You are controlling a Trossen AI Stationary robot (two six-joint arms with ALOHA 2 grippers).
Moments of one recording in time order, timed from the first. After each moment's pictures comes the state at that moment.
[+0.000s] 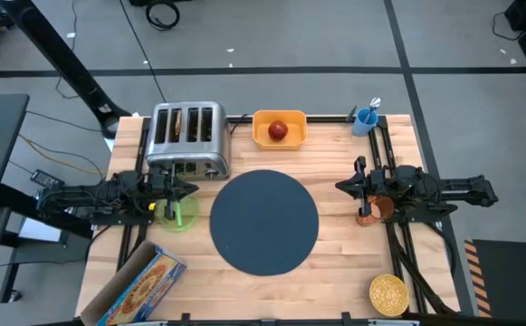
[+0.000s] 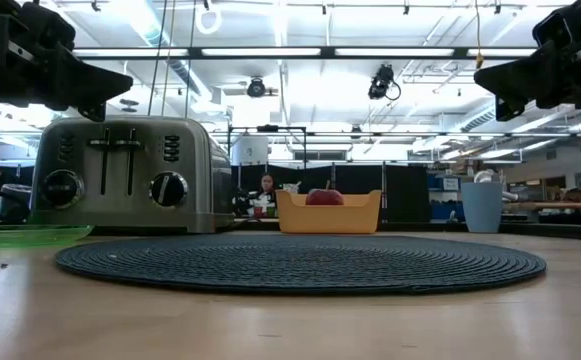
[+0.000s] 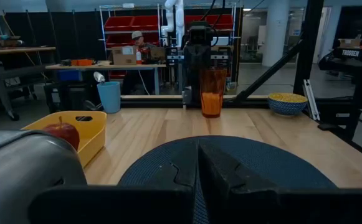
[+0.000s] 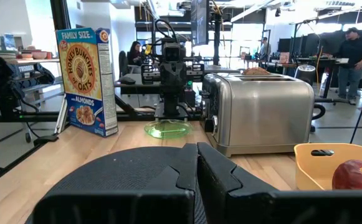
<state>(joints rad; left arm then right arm) 0.02 0.01 0.01 0.05 -0.07 0.01 -0.01 0.00 0.01 0.08 0.03 -0.02</state>
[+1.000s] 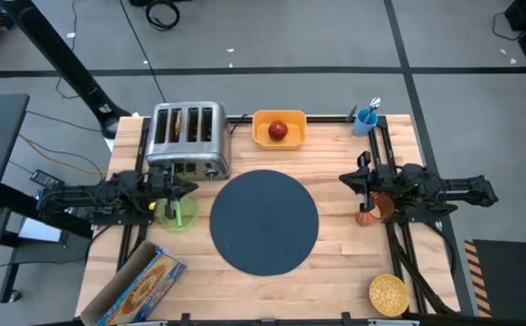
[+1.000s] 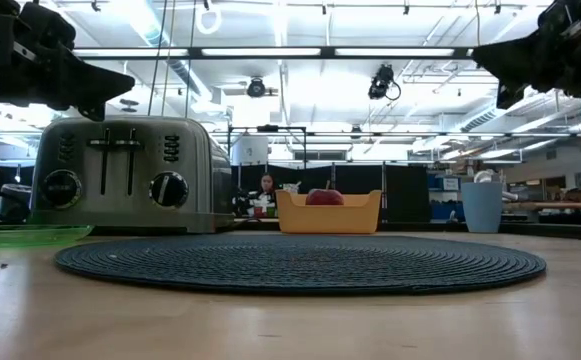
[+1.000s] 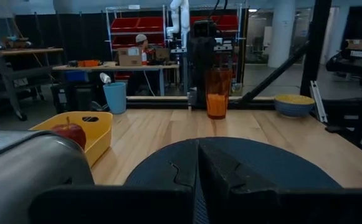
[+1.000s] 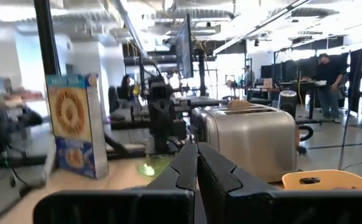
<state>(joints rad) 0.02 0.01 0.01 0.08 -0.11 0.01 -0.01 0.00 0.01 0.24 0.09 0.03</state>
